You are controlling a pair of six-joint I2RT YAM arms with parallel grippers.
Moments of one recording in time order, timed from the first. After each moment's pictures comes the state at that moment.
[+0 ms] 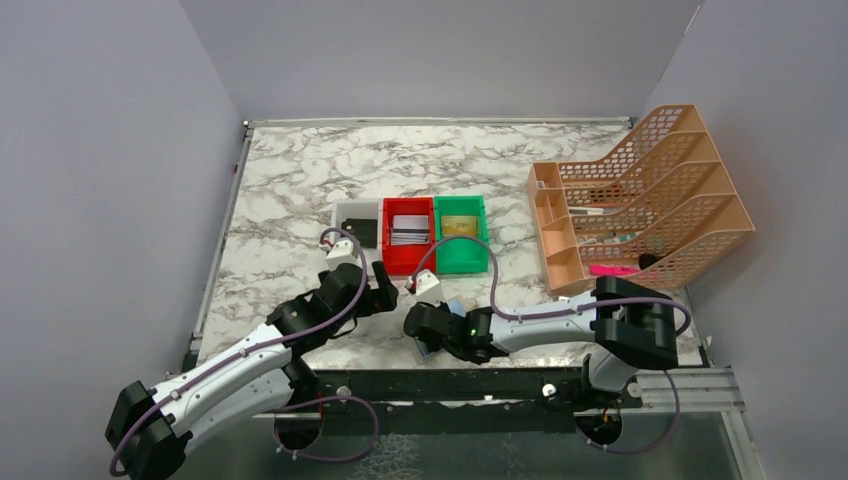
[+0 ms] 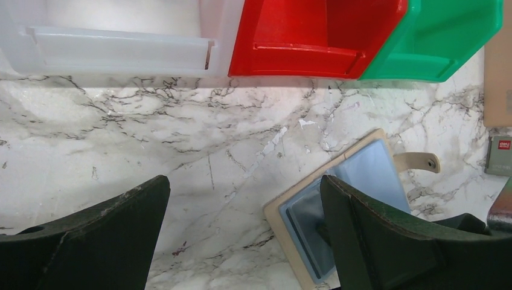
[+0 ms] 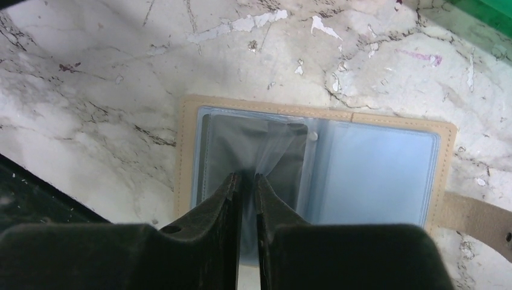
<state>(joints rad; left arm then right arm) -0.80 0.75 0.43 -0.39 -0.32 -0.79 1.36 1.65 0.86 -0.14 0.48 0.64</state>
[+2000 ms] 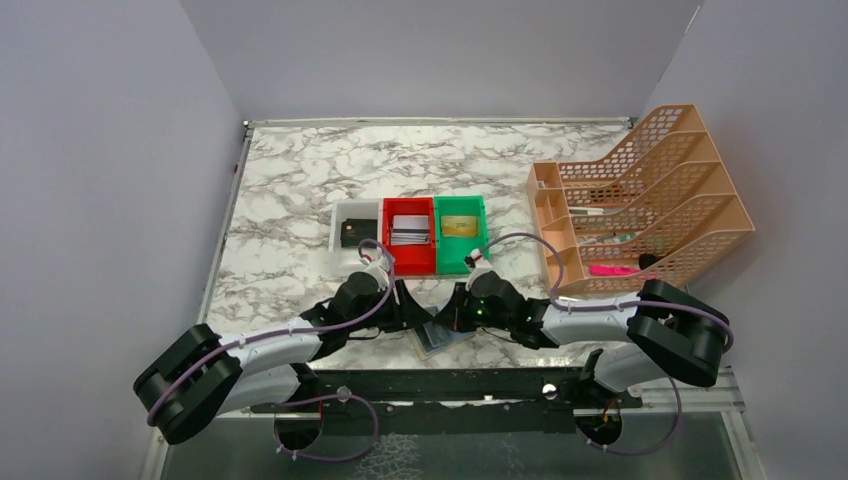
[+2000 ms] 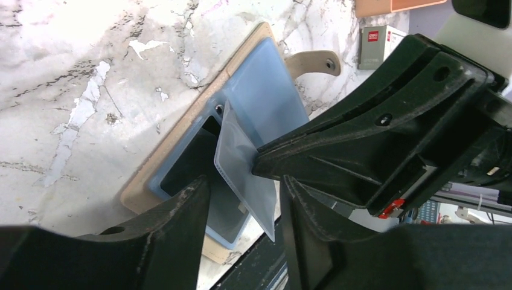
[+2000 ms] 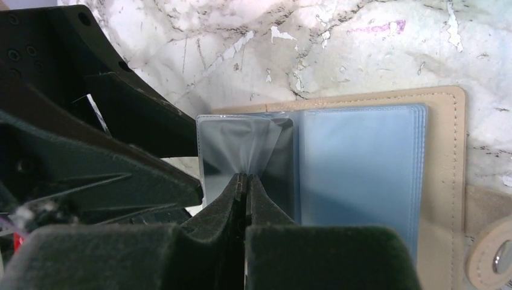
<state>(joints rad) -0.80 1.08 0.21 0.35 0.24 -0.97 1.03 1.41 0.43 0.40 0.00 0.90</state>
